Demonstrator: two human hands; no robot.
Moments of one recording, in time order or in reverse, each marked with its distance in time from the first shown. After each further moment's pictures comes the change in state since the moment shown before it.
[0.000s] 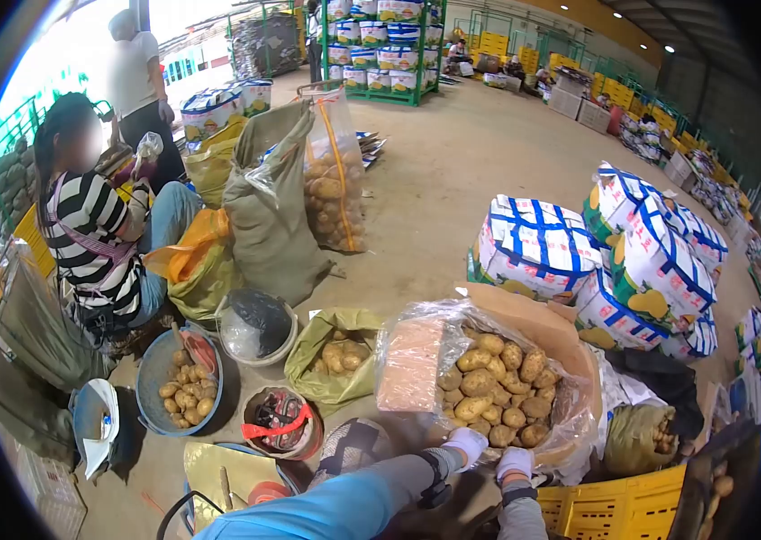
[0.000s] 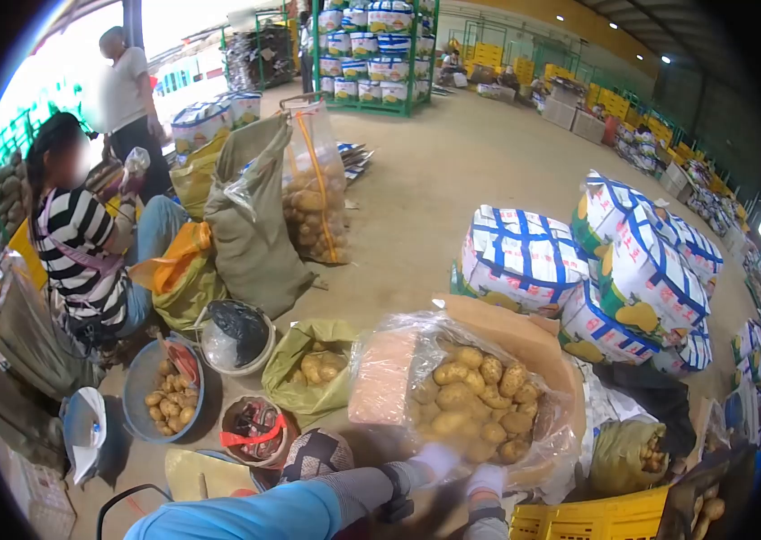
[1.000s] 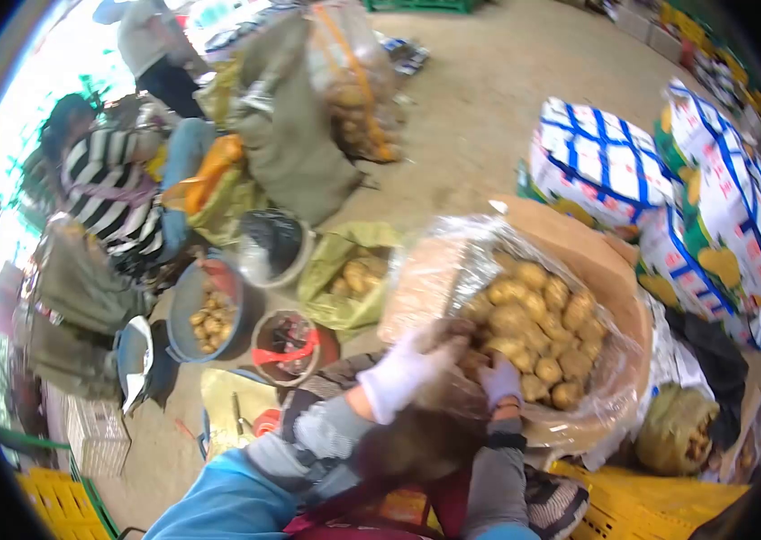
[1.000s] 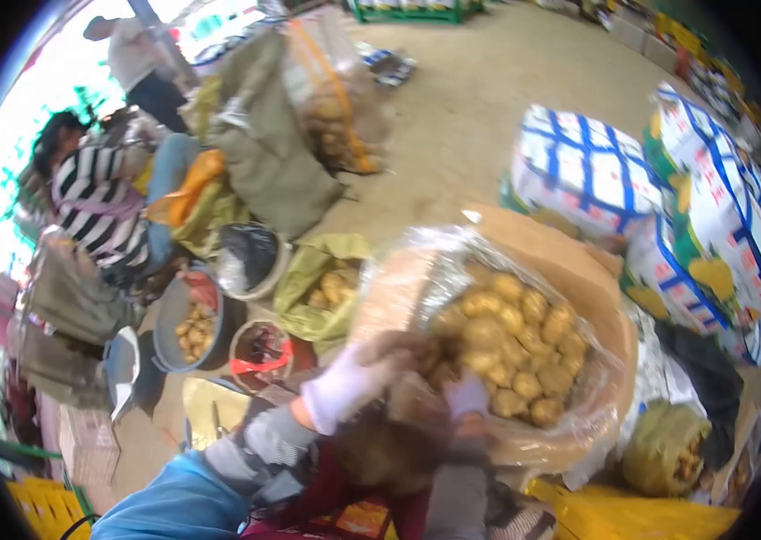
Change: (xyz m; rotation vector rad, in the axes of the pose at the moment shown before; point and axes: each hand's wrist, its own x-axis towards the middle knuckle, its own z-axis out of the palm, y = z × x) left_hand -0.080 -0.033 -0.162 -1.428 0.536 -0.305; right_hand 0.083 -0.068 -0.036 0.819 -0.011 -0.273
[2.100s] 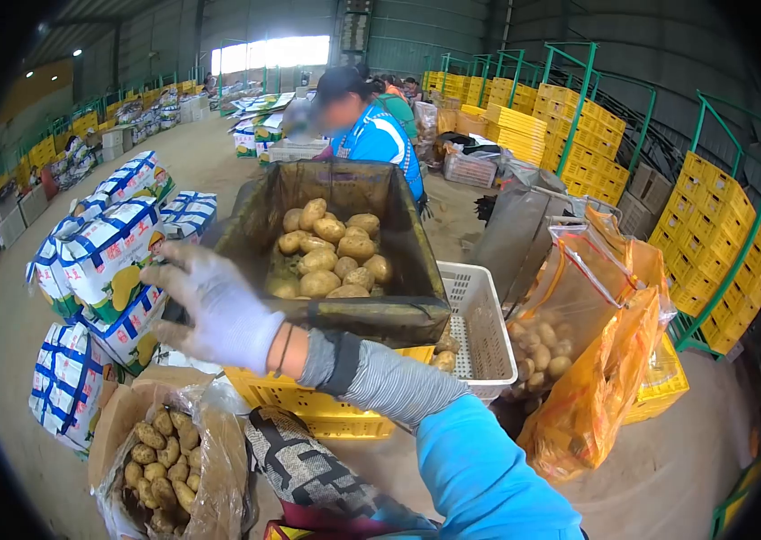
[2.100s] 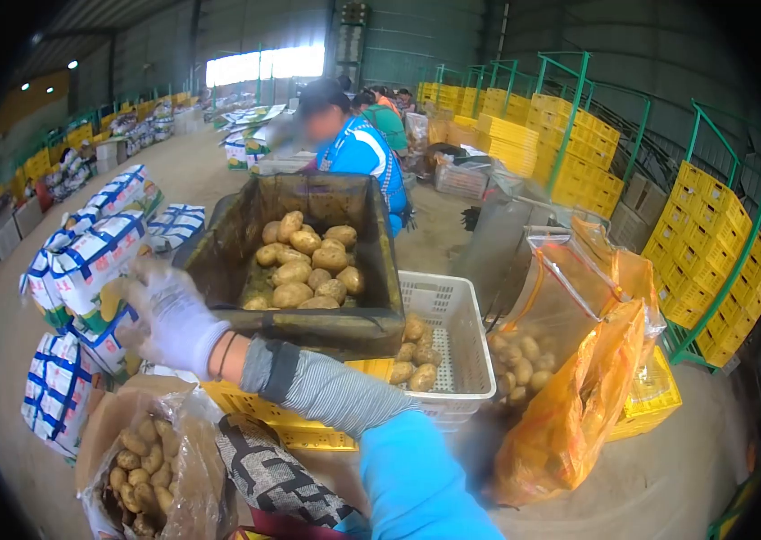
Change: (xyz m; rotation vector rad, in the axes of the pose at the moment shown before) left_hand 0.095 -0.011 0.077 0.148 -0.436 -0.057; right_hand -0.455 -0.070 -0.341 -0.335 1.305 -0.188
